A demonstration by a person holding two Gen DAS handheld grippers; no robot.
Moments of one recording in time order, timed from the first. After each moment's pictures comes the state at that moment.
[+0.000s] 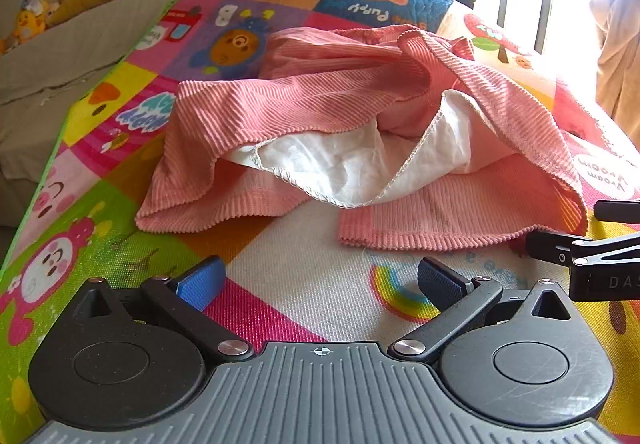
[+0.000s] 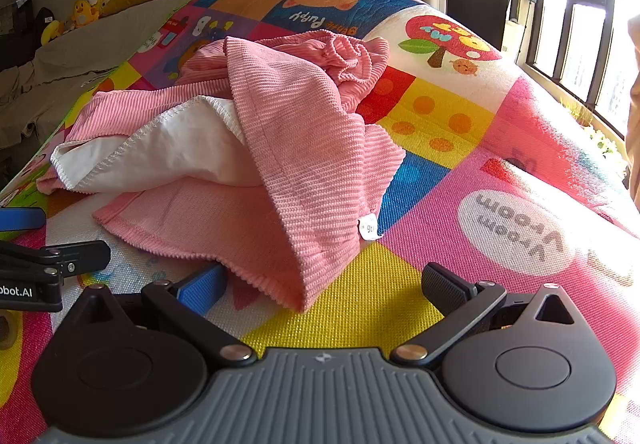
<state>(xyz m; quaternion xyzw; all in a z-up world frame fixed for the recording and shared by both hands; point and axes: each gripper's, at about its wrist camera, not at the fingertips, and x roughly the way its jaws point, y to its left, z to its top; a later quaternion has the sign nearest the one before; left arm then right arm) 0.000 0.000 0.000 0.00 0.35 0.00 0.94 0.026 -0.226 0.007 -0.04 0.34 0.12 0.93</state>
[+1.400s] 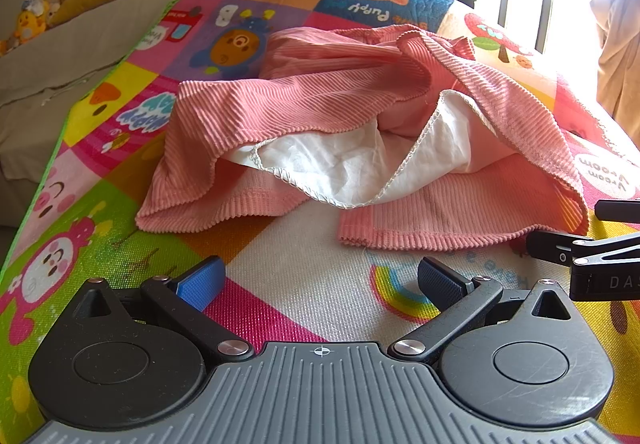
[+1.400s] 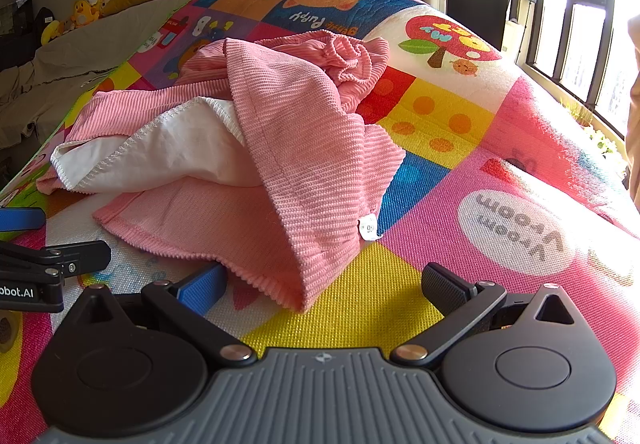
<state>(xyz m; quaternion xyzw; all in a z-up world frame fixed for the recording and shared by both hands) 0.000 -0.002 0.001 0.00 0.35 0.00 0.94 0.026 -0.226 0.008 -0.04 0.34 0.12 0.93</state>
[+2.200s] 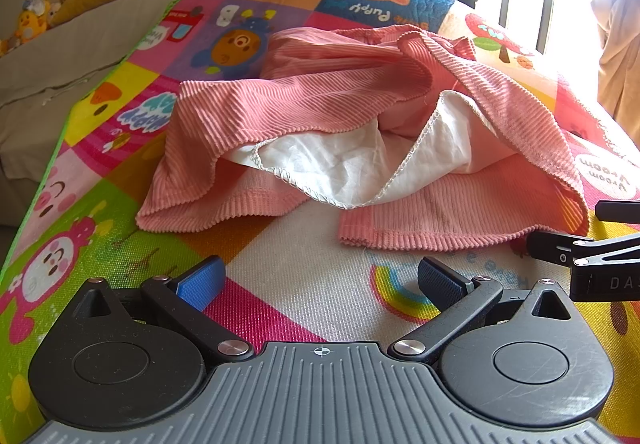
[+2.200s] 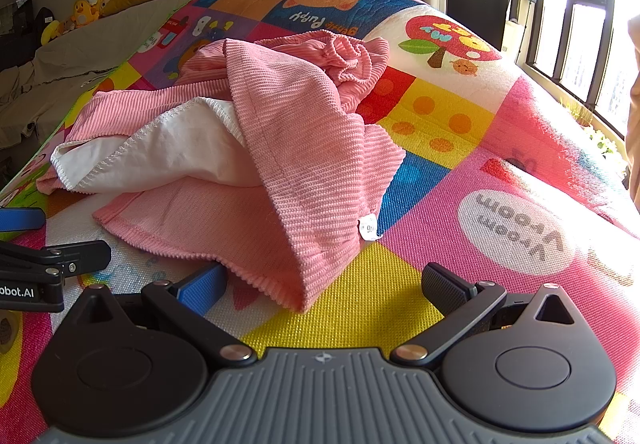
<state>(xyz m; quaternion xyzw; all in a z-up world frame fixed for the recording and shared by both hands) 0.000 -0.002 0.000 0.00 0.35 0.00 0.94 0.026 -0.226 0.008 -0.04 0.34 0.12 0.93</state>
